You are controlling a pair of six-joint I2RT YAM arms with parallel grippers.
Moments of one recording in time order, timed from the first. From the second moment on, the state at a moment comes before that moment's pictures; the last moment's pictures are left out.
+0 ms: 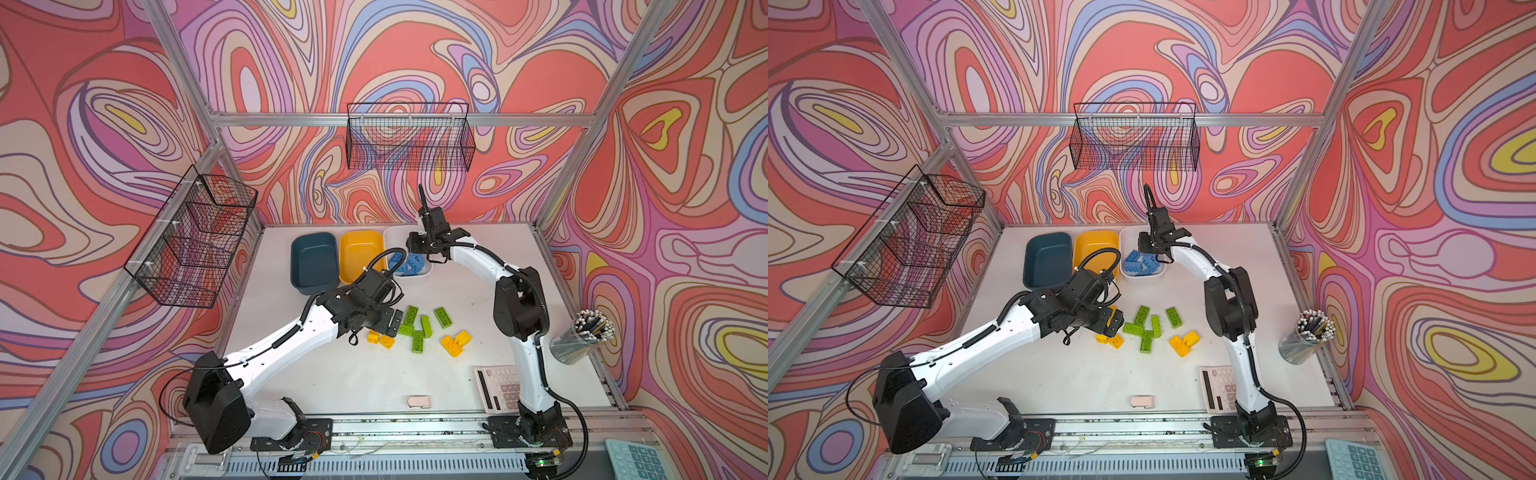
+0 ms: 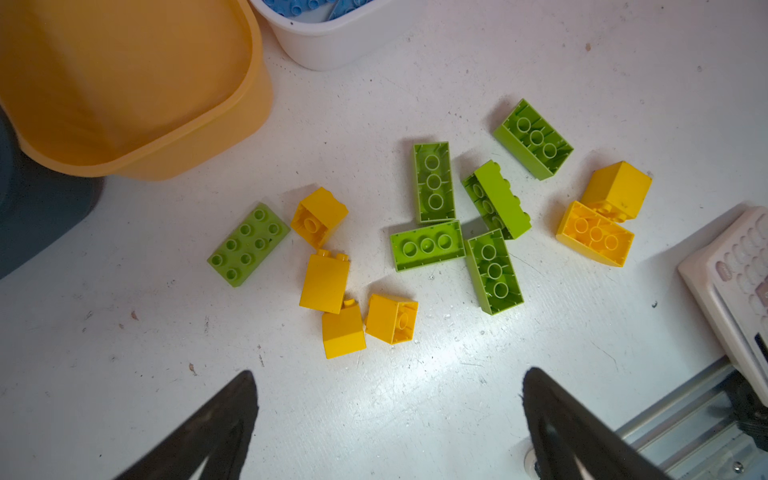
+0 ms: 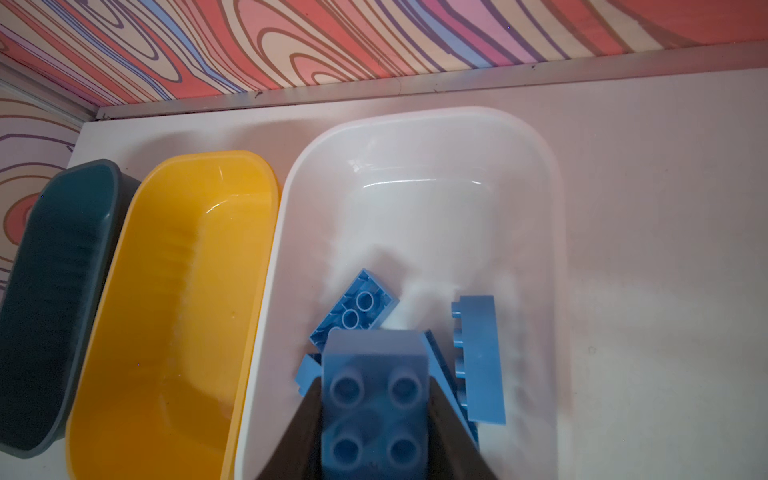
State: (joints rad) left arm -0.77 1.37 1.13 -0.78 -0.09 -0.33; right arm 0.42 2.25 1.97 -0.48 -0.10 0.40
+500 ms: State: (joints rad) left arm -0.77 1.39 1.16 -0.84 -0.15 -0.33; right arm 0.42 2.09 1.80 -0.40 -0.11 0.41
